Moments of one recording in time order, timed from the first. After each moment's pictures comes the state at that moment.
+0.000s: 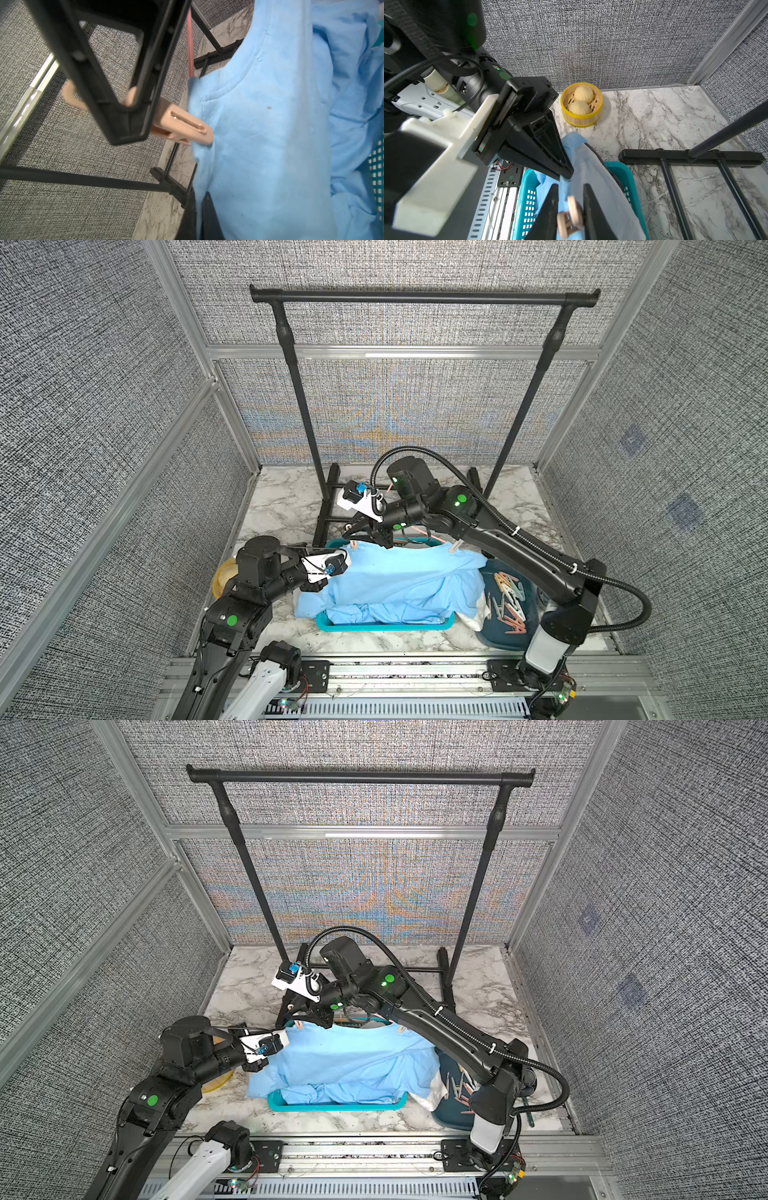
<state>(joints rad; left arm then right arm) -0.33 0.62 0.87 -0.70 0.42 1.00 0.94 1.75 1.92 -0.74 -0.56 -0.29</state>
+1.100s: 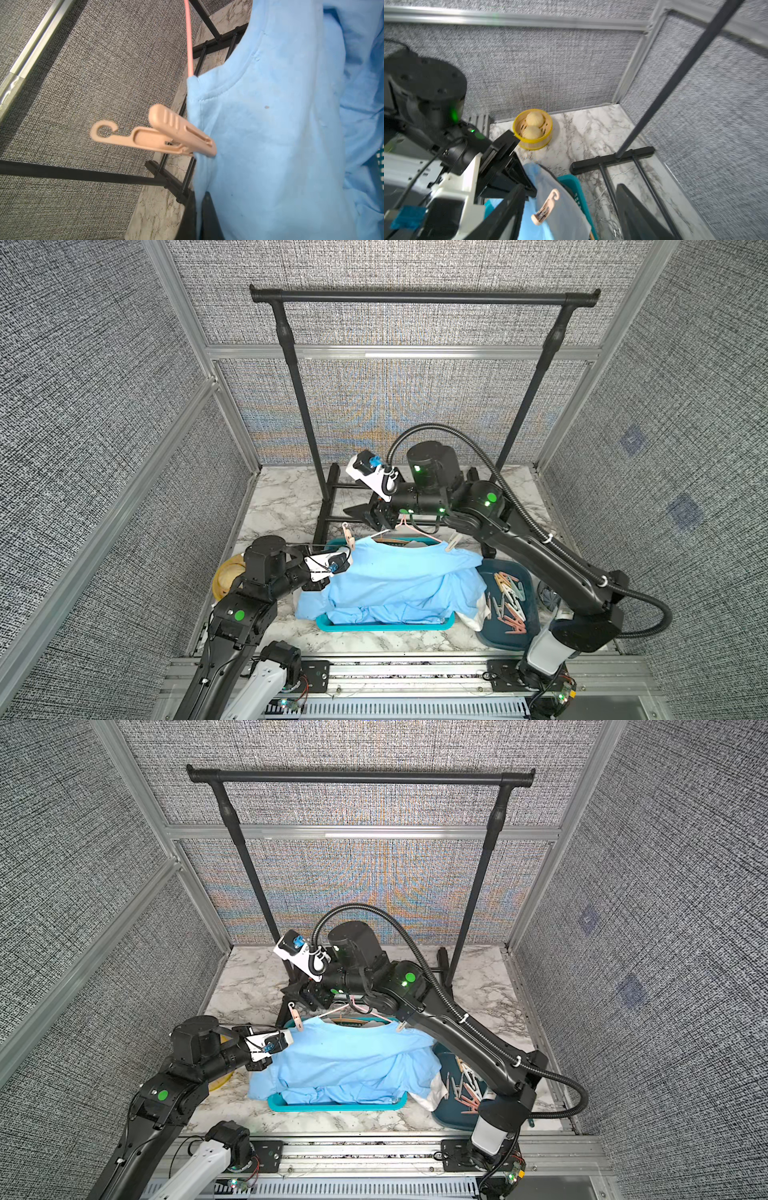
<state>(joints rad) -0.33 0.63 0.82 -0.66 0.39 0.99 0.98 1.66 2.07 -0.71 -0.14 -0.21</state>
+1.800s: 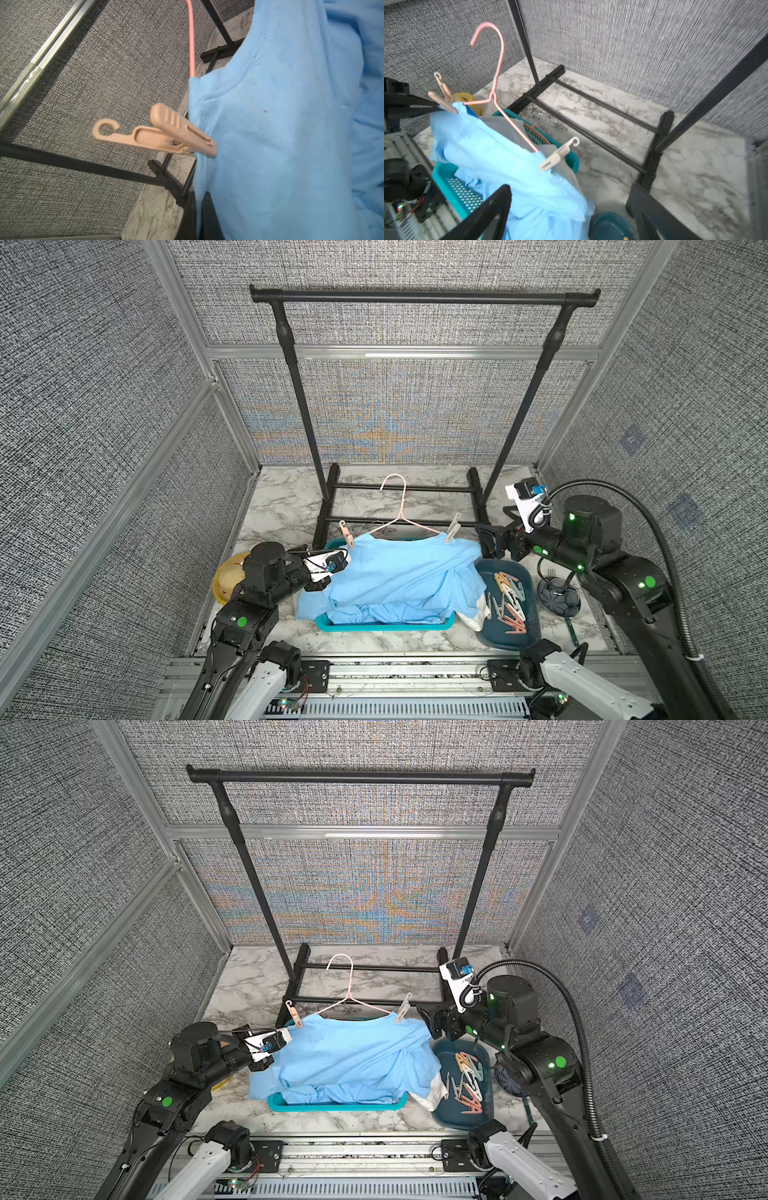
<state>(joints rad) -0.33 0.58 0.74 -0.55 0.38 0.91 0.31 0.87 1.23 -0.88 -0.31 -0.03</state>
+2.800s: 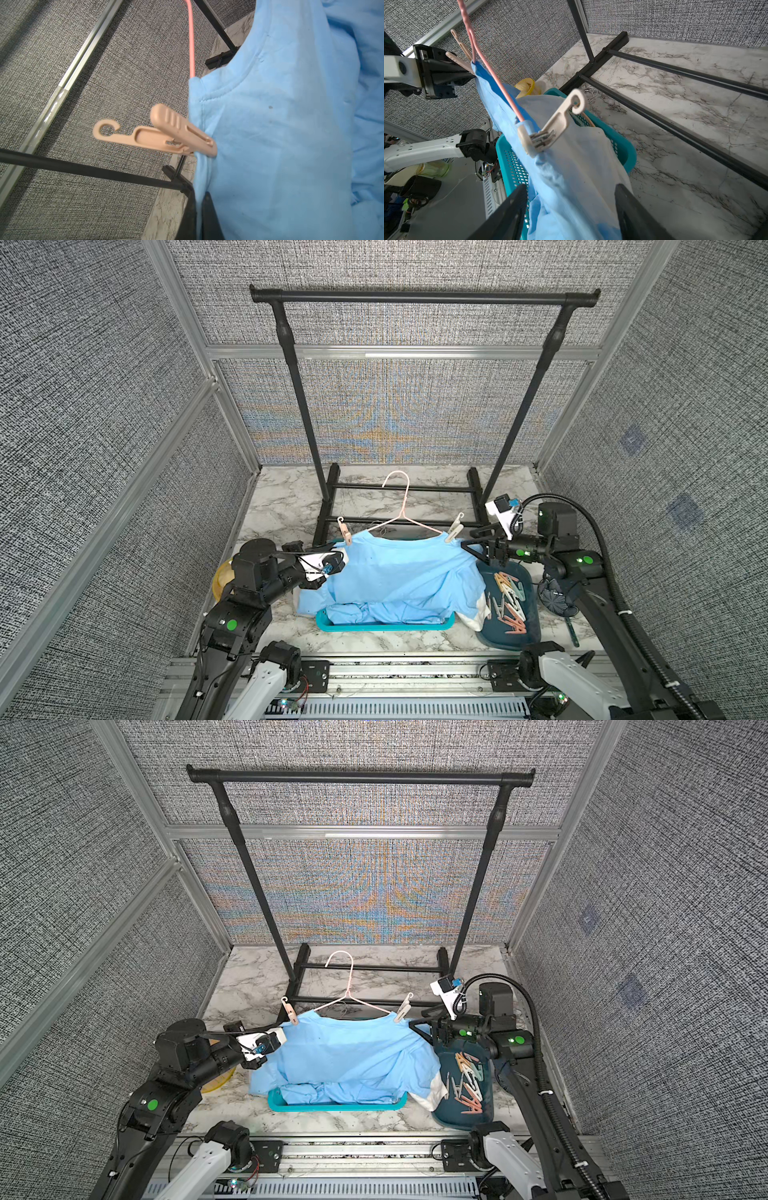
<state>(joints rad) -0.30 0.59 0.84 -0.61 0.41 0.99 0.14 0.96 0.90 -0.59 -0.89 -0.06</state>
